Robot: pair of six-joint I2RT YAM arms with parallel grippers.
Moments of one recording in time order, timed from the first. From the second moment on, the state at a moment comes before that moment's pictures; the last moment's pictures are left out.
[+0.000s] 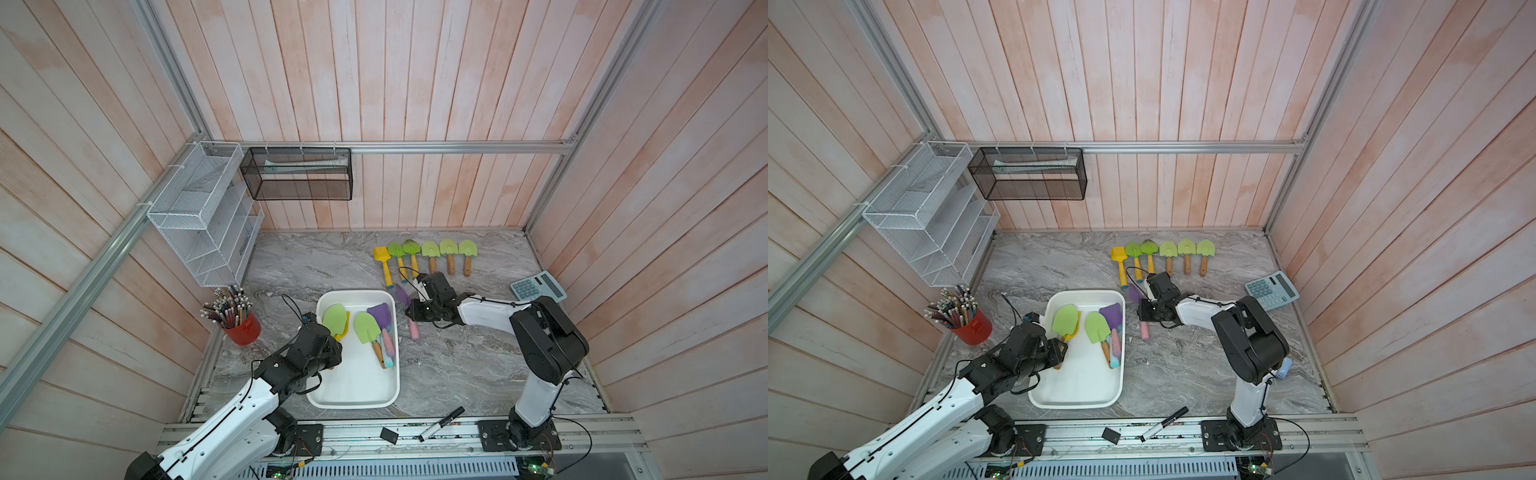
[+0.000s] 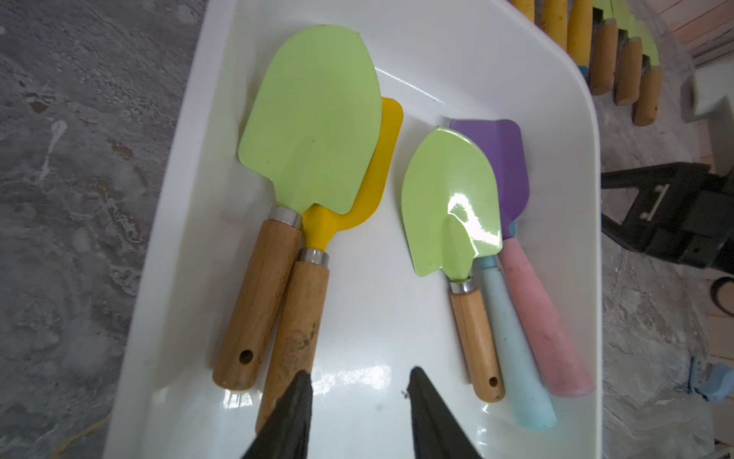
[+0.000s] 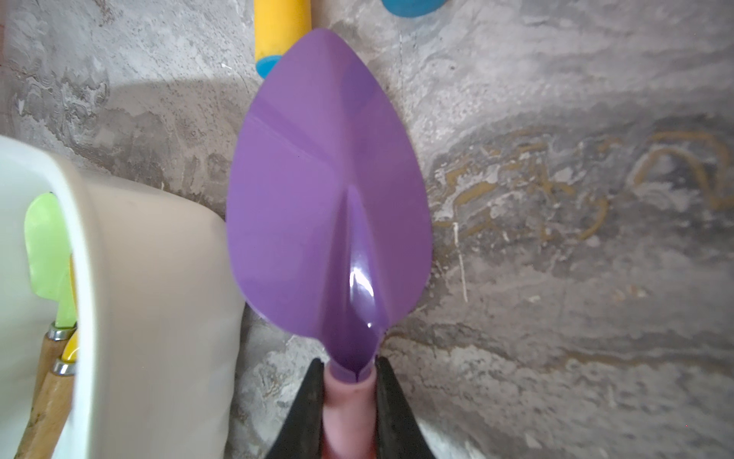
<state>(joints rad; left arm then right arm) -0.58 0.80 0.46 -0.53 -0.06 -0.80 0.60 1.82 0.99 -0.10 -0.21 0.52</state>
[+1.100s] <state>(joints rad) -0.61 0.84 0.44 -0.53 -0.07 -0.81 0.63 1.69 0.99 -0.16 -0.16 0.54</state>
